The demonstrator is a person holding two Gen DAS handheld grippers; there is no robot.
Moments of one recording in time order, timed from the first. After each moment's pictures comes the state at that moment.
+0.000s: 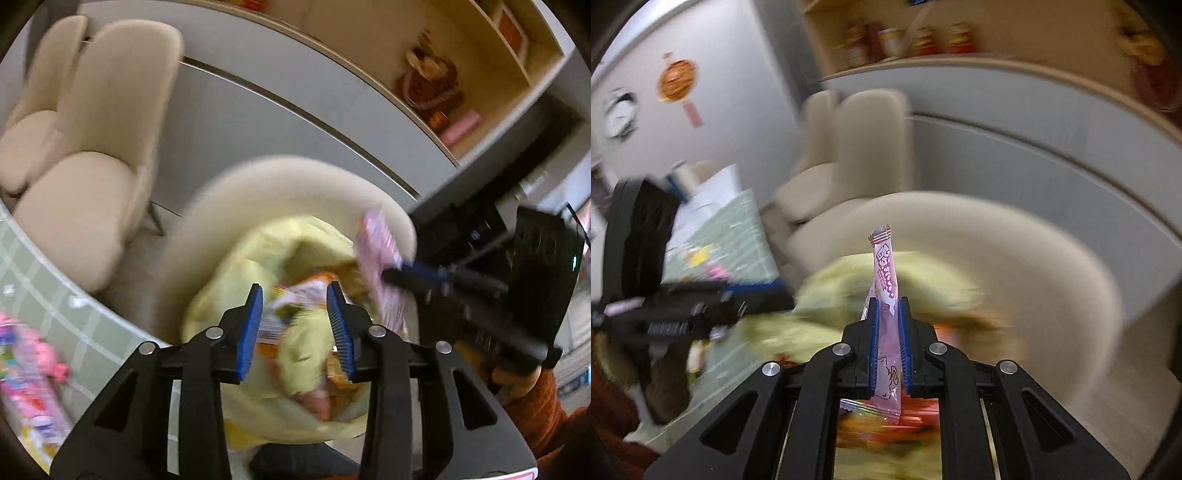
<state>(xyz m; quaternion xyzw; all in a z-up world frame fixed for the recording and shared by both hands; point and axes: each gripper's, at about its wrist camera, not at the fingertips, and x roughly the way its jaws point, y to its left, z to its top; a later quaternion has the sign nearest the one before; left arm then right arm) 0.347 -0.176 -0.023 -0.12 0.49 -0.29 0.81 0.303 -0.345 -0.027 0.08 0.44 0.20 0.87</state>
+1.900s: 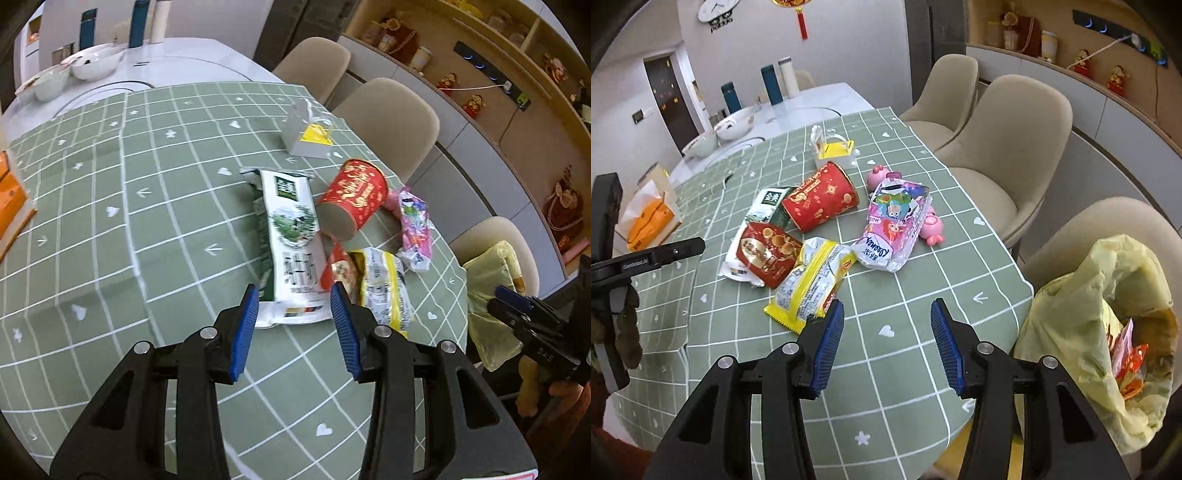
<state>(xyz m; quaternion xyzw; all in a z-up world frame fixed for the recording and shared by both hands) 0.112 0.158 -0.062 -0.21 0.44 0.04 0.87 0.216 -0.101 -0.057 -0.08 0.45 0.27 0.85</state>
